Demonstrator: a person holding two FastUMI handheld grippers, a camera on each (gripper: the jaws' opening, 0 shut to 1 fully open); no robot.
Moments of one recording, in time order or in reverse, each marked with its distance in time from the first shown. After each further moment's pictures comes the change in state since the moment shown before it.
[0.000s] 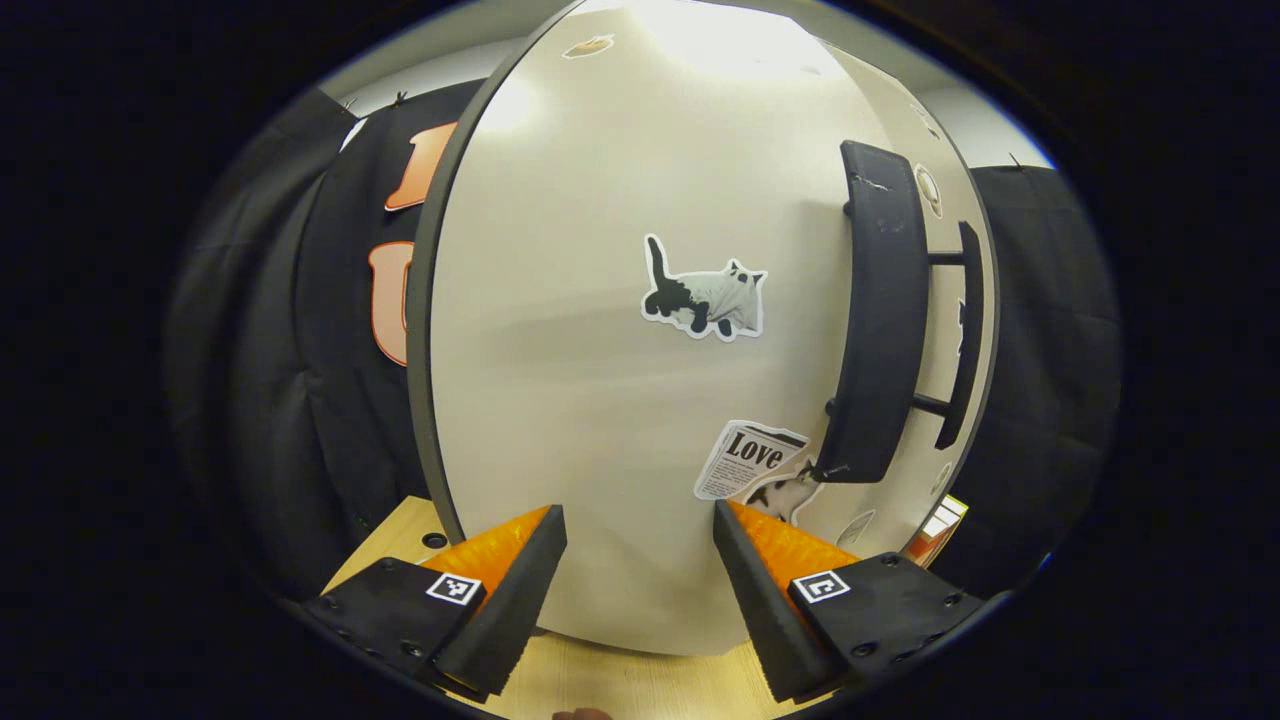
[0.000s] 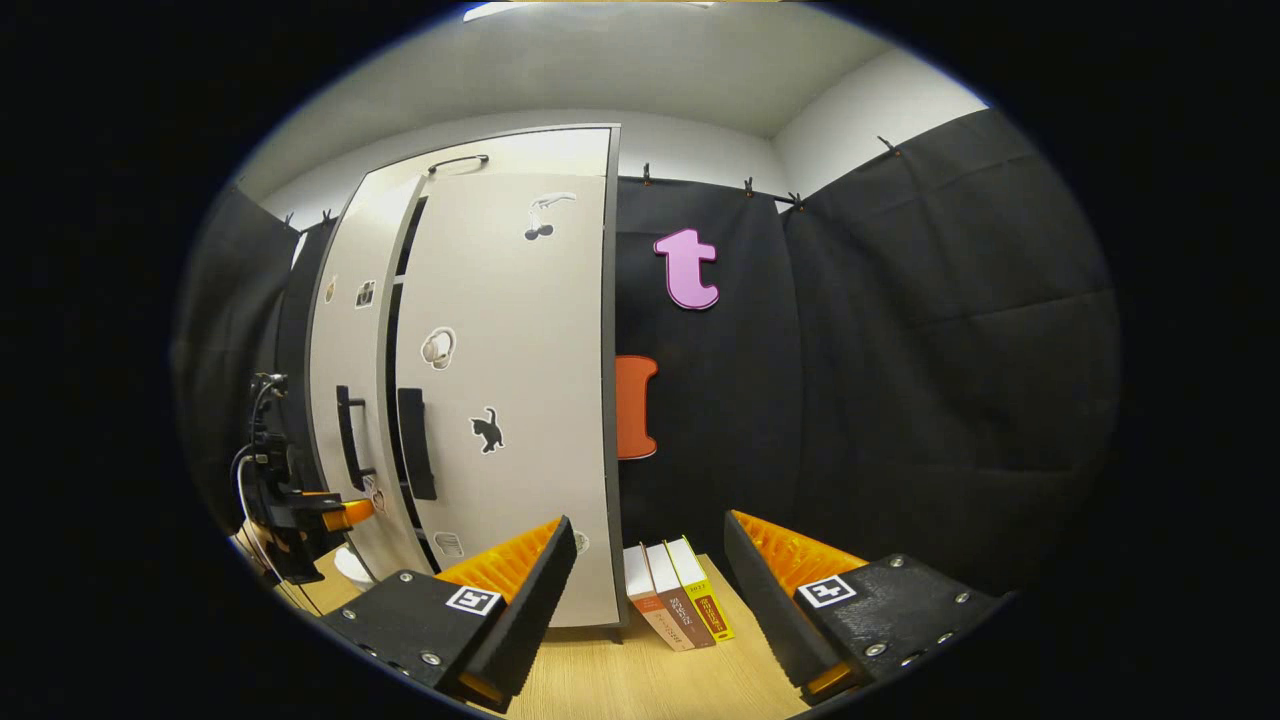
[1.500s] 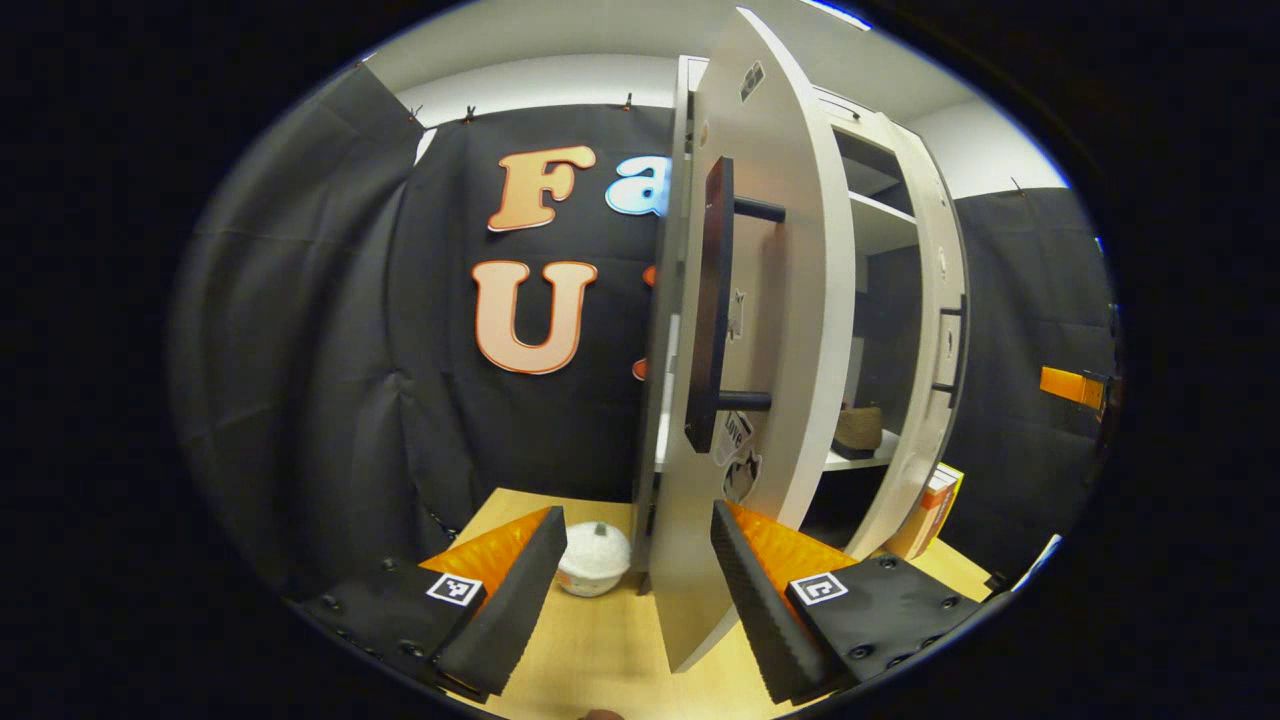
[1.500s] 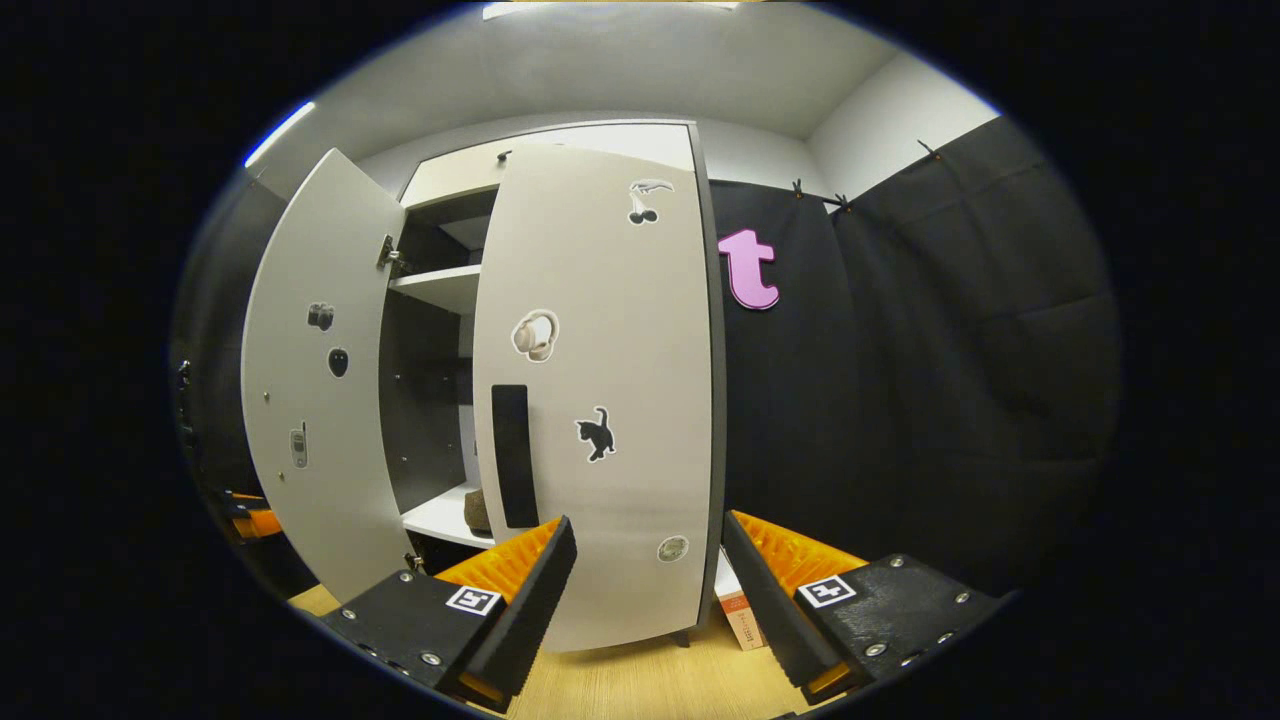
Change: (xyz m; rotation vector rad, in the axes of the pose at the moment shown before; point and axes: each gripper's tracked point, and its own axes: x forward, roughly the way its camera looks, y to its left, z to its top) left arm -0.162 0.125 -0.013 -0.031 -0.047 0.022; right arm 0.013 0.115 -0.009 0.011 -0.022 0.092
